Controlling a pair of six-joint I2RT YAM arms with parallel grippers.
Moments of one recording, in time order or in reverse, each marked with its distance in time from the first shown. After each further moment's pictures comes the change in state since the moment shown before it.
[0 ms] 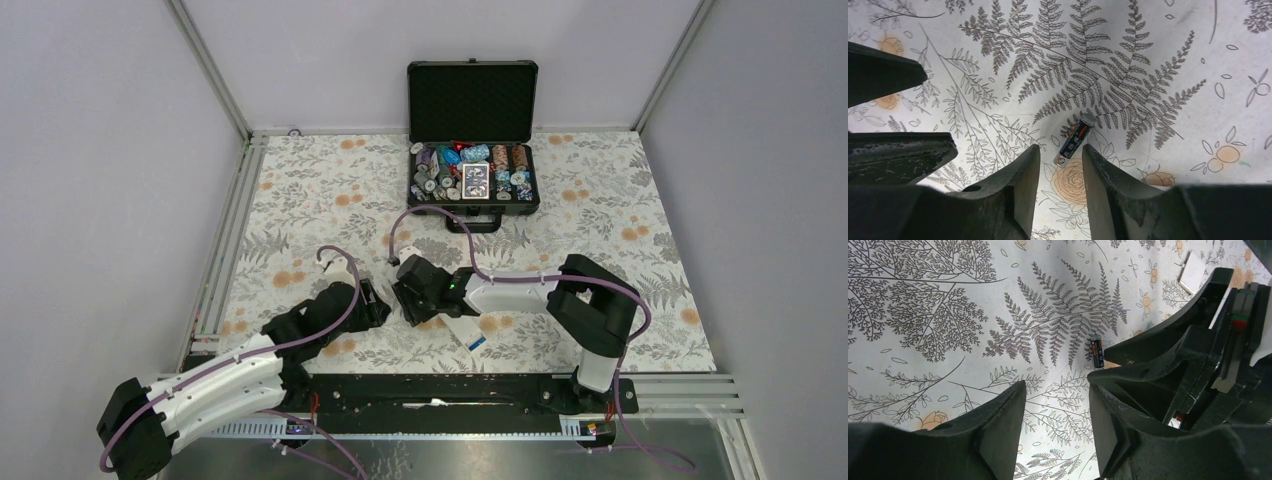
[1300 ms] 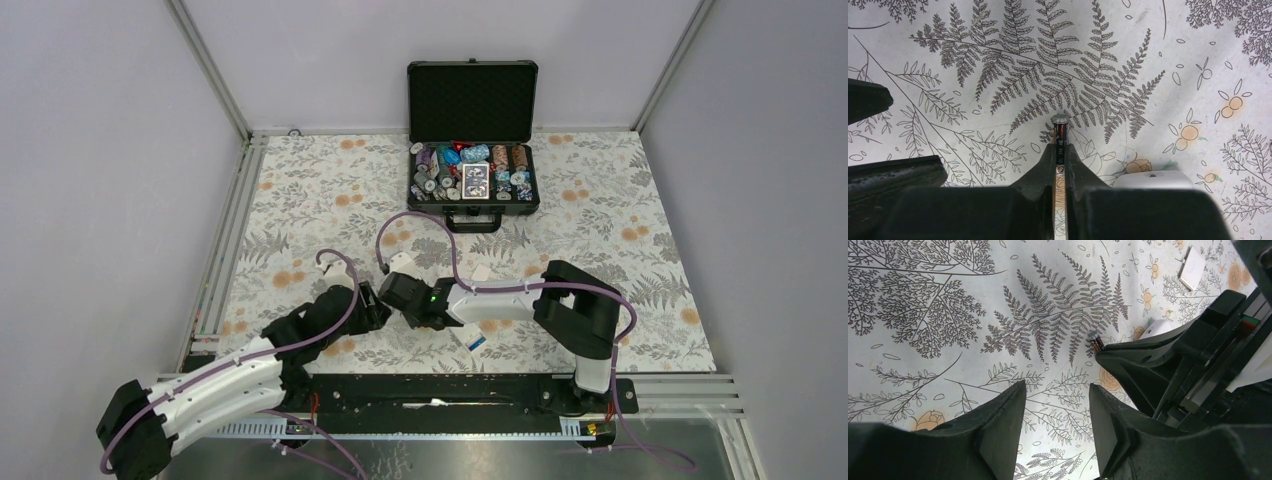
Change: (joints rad) left arm 0.000 -0.023 -0.040 0.024 0.016 -0.013; right arm 0.118 0.075 0.108 -0.161 0.335 0.031
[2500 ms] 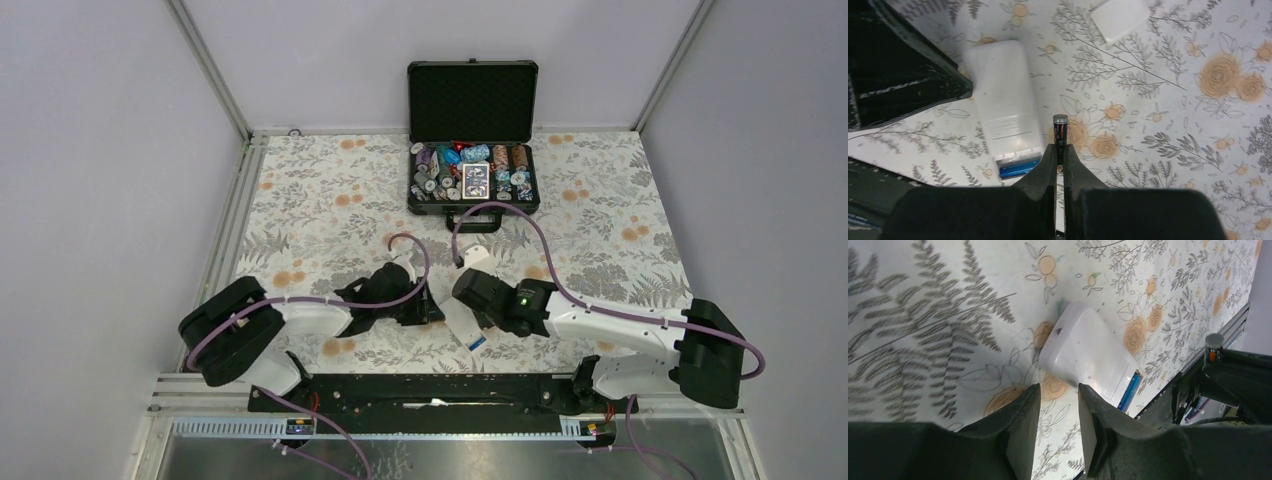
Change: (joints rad) left arm -0.038 0.747 0.169 0.558 0.391 -0.018; right arm -0.067 -0.613 -0.311 -0.296 0.066 0.007
